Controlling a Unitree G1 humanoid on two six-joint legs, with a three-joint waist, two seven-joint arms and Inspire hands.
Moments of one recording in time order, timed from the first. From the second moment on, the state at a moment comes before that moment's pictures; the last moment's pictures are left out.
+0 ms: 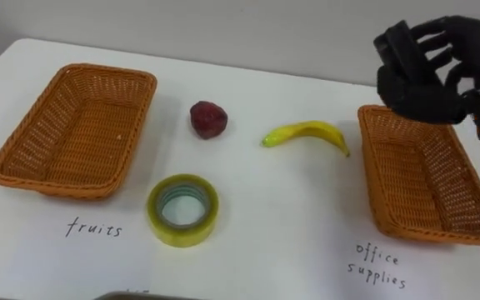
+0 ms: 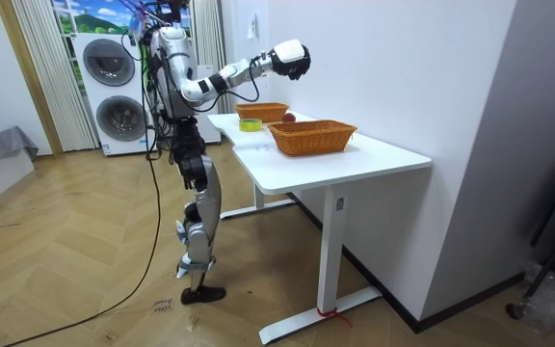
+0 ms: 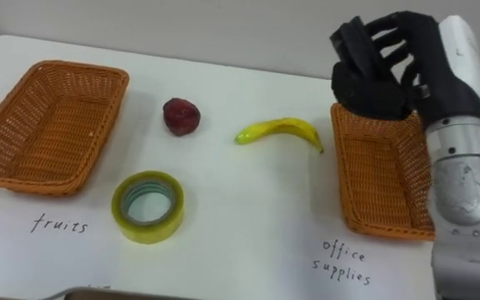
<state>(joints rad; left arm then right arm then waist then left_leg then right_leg) 0.23 0.22 0.18 1.26 -0.60 0.04 -0.09 -0.06 -0.40 -0.26 -0.30 -0.37 0.20 0.02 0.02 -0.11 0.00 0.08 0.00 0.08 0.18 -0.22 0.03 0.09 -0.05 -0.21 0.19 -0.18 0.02</state>
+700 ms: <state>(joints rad) 0.23 0.22 0.19 1.25 -0.60 0.06 -0.08 0.02 -0.40 -0.30 -0.12 -0.36 0.20 -0.09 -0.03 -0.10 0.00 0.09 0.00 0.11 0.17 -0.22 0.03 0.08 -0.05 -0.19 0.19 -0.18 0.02</state>
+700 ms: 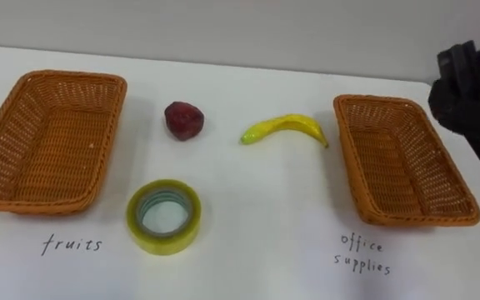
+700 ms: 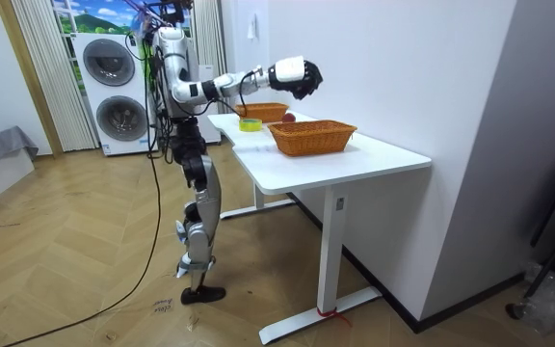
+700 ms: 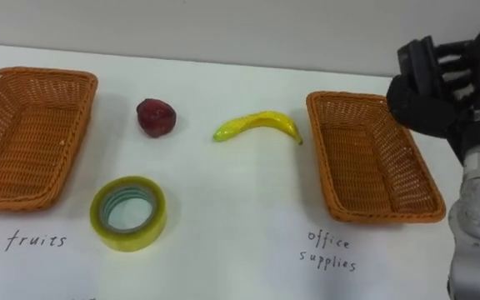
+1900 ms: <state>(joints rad) 0.24 0.22 0.14 1.24 -0.66 0.06 -0.08 0.04 -0.39 -0.15 -0.05 -0.36 0.21 0.01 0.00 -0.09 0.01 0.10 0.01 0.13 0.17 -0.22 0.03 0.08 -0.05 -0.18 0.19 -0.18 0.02</state>
